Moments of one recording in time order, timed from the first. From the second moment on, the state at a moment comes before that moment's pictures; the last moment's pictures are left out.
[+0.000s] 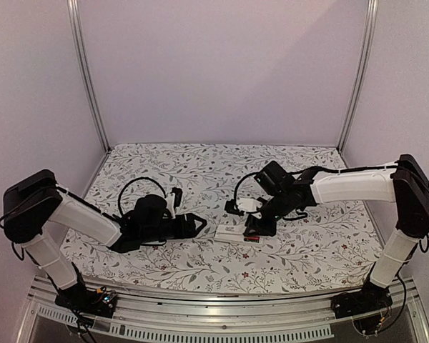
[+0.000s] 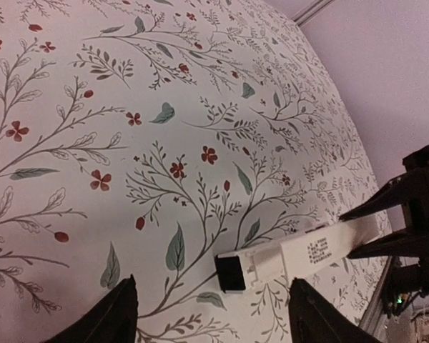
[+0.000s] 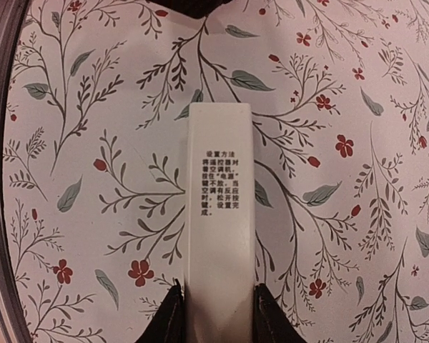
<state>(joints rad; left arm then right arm) -0.87 1.64 0.52 0.62 -0.02 -0.77 0.83 1.73 1.12 -0.46 -0.27 -0.52</state>
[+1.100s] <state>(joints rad) -0.86 1.79 0.71 0.48 0.16 -0.77 0.84 1.81 1.12 -0.42 -0.28 -0.53</state>
